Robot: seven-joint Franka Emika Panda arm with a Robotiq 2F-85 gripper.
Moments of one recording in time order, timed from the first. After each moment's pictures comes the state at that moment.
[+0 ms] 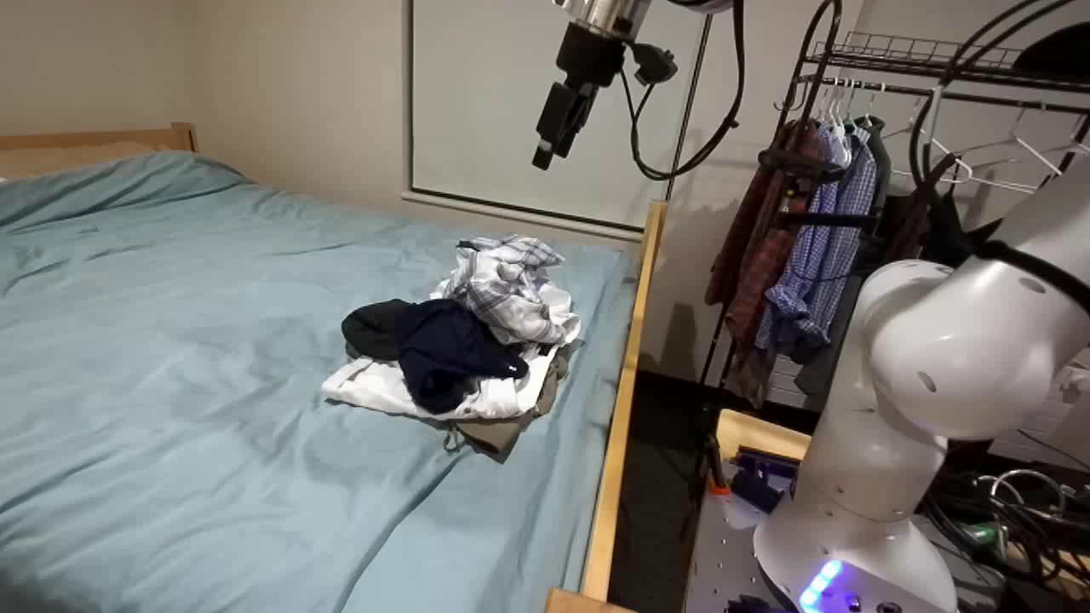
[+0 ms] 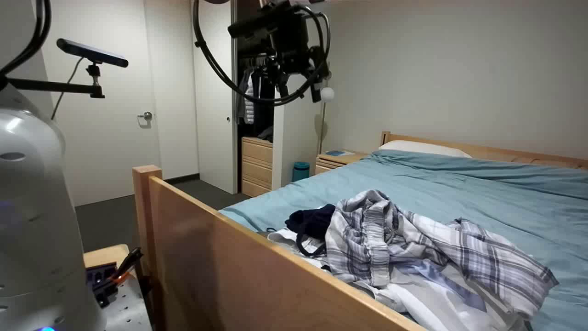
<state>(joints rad) -0.02 -0.55 -0.13 -2.31 -0.08 2.06 -0.23</state>
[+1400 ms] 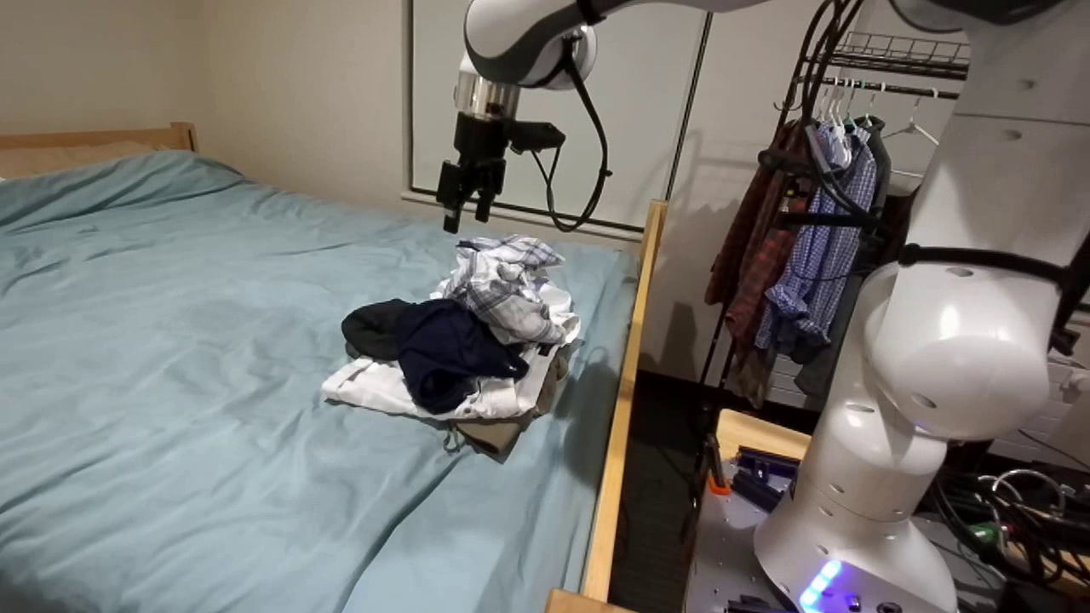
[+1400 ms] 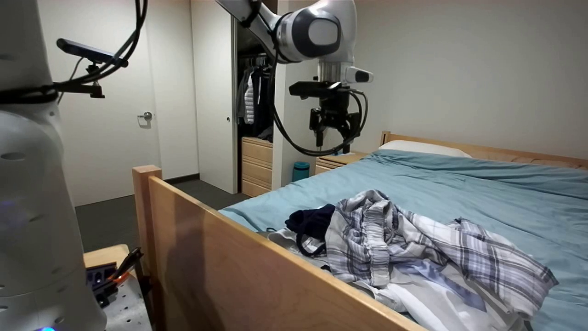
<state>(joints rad) -0.02 0.01 -0.13 -2.00 0.05 2.13 -0.19</state>
